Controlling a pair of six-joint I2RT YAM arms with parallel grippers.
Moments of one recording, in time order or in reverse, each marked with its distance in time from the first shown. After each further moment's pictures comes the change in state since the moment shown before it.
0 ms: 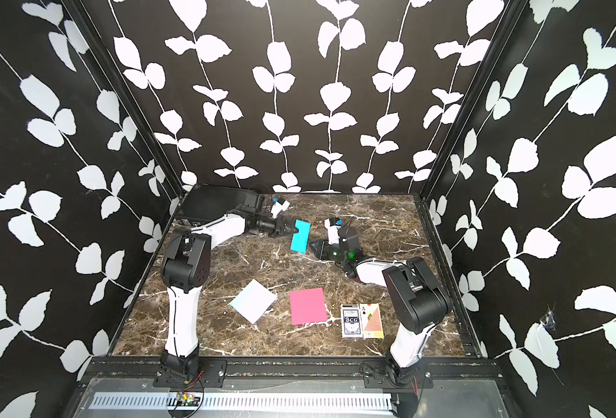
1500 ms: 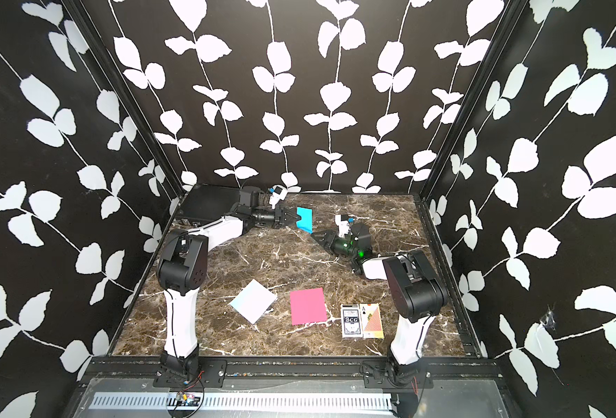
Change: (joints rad) left arm 0.003 -0.045 -0.069 0.301 0.069 -0.231; right arm -0.093 0.062 -0.004 0.271 -0.241 0.399
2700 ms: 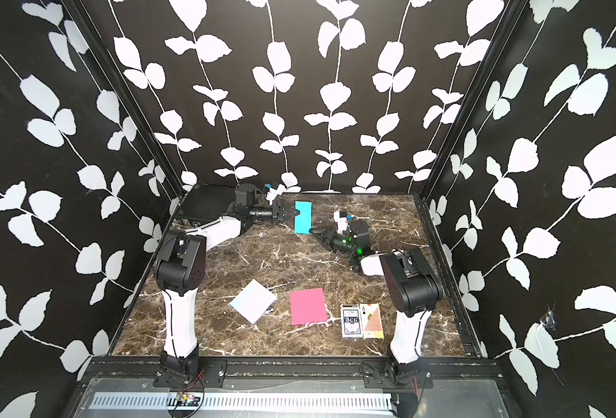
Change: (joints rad) left arm 0.011 -0.013 -0.020 0.146 0.024 -0.087; right arm 0.008 0.066 0.062 0.072 -0.028 0.077
